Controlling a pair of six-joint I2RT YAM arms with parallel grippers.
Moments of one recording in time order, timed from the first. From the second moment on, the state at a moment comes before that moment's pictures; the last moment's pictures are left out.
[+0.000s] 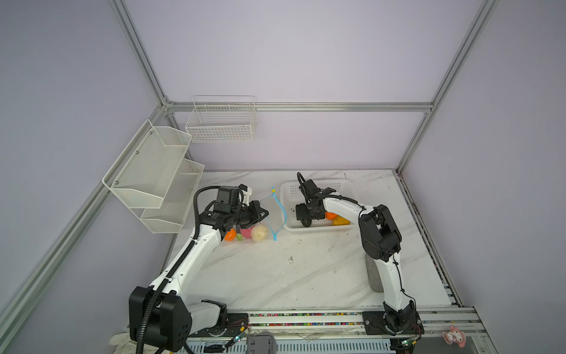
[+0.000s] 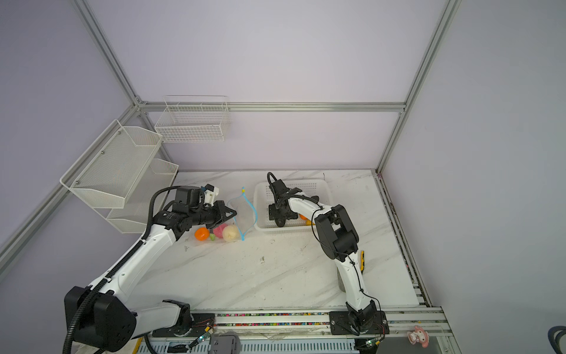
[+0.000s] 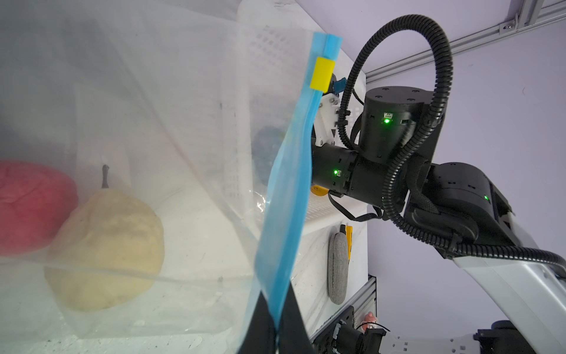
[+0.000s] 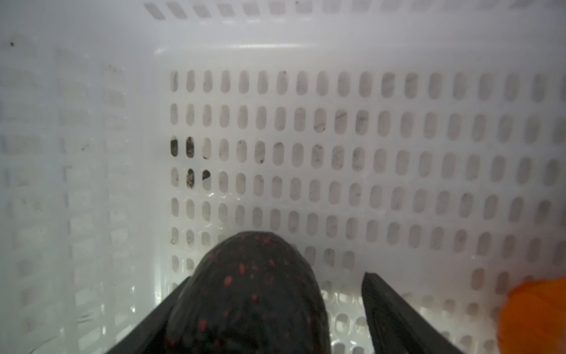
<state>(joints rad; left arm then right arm) -0.21 1.26 1.07 -0.55 0.51 -0.69 0.61 2.21 1.74 -0.70 0.01 0.48</state>
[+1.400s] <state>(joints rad) -0.21 1.26 1.06 -0.54 0.51 -0.68 0.60 2.14 1.71 -0.61 -0.05 0.49</state>
